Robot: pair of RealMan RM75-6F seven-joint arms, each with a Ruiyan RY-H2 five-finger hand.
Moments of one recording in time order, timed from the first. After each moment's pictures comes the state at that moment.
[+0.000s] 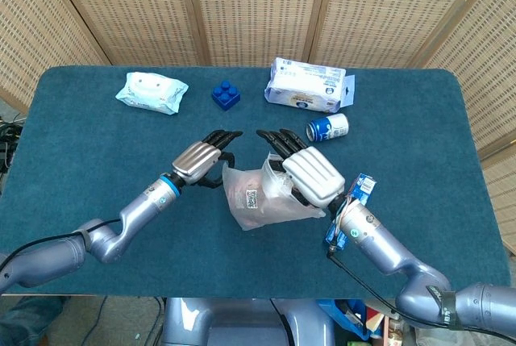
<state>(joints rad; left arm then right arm) -0.97 -1.56 -0.14 -1.19 1.42 0.82 -0.34 0.85 -1.13 0.28 -1.95 -1.20 0.96 -0.10</state>
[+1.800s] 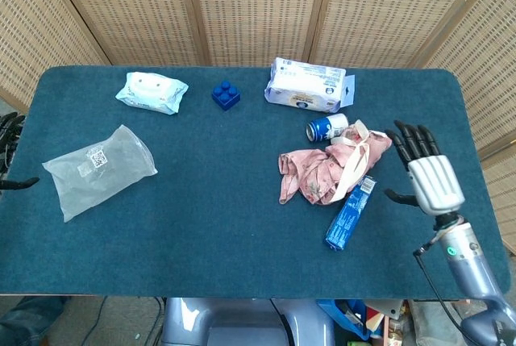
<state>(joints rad) -0.43 -1.04 -0.02 -1.20 1.37 1.17 -0.53 0.45 -1.10 0.11 -1.63 -1.41 1.38 -0.02</state>
